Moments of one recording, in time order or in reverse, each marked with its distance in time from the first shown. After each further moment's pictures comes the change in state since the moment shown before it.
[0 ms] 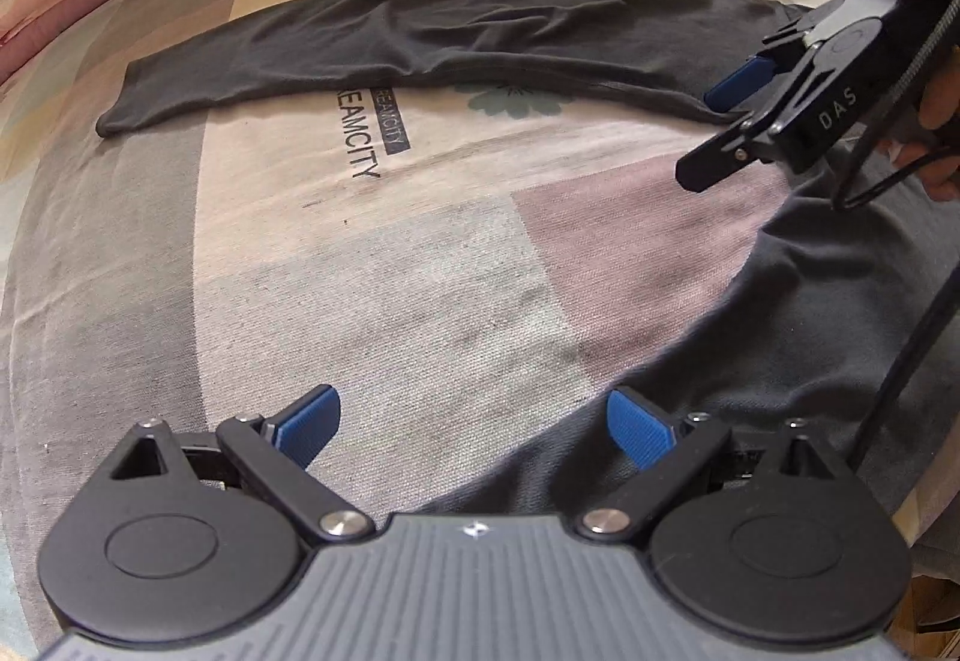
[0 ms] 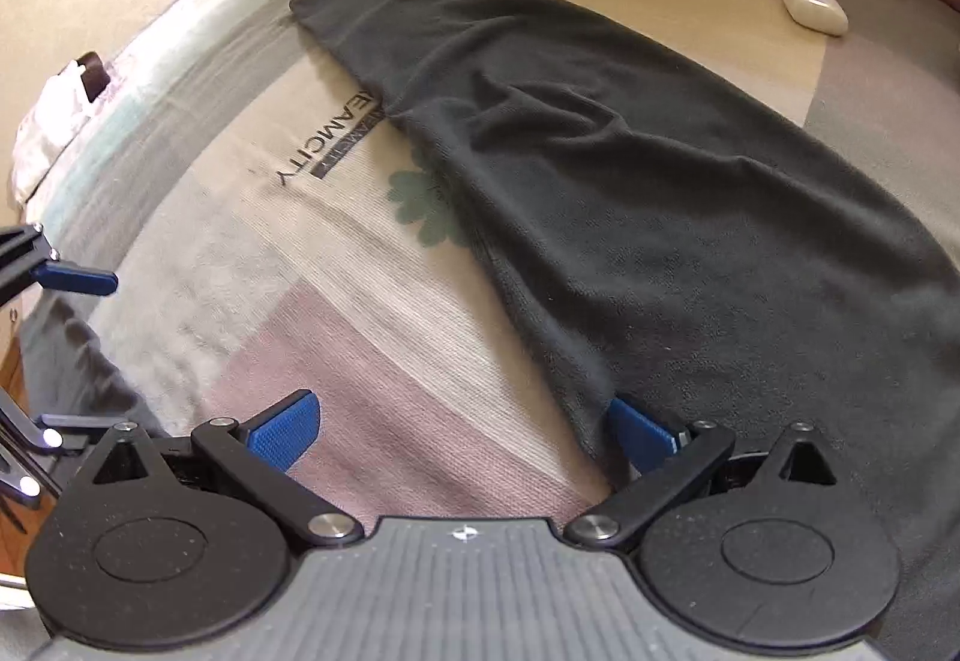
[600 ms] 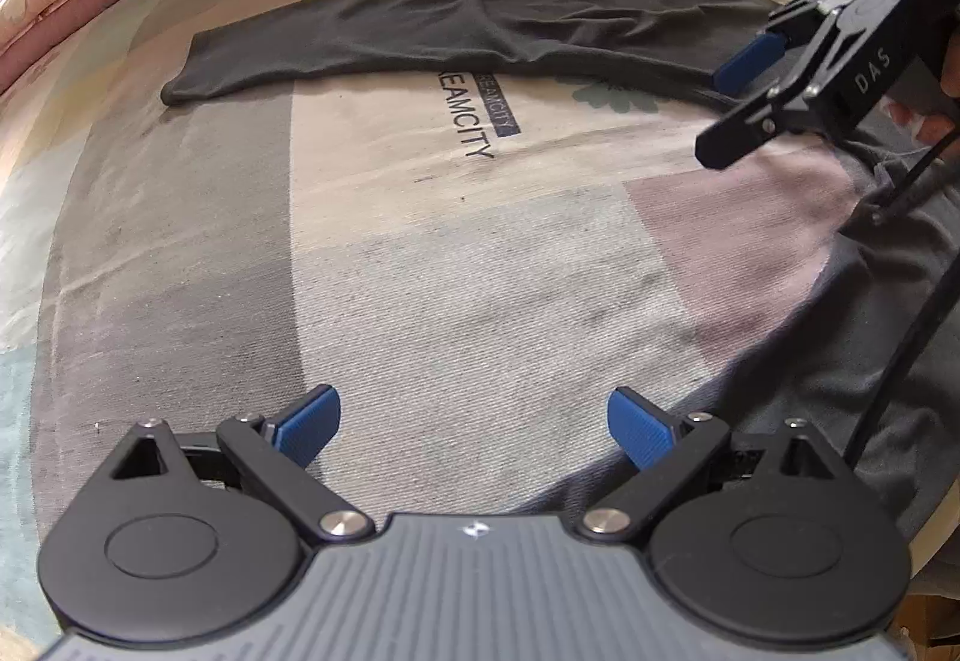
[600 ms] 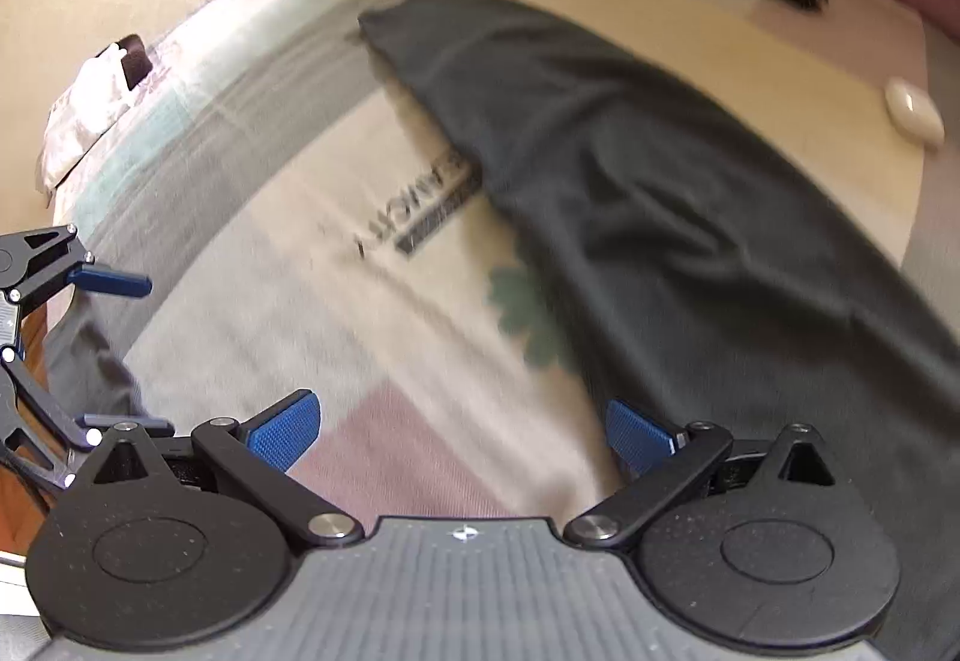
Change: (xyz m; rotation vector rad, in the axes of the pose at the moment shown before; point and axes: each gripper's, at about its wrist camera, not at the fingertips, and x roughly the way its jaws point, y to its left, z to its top) left arm 0.003 0.049 -0.012 -0.048 -0.006 0.047; right arm 0.020 0.043 0.049 -0.147 -0.035 -0.015
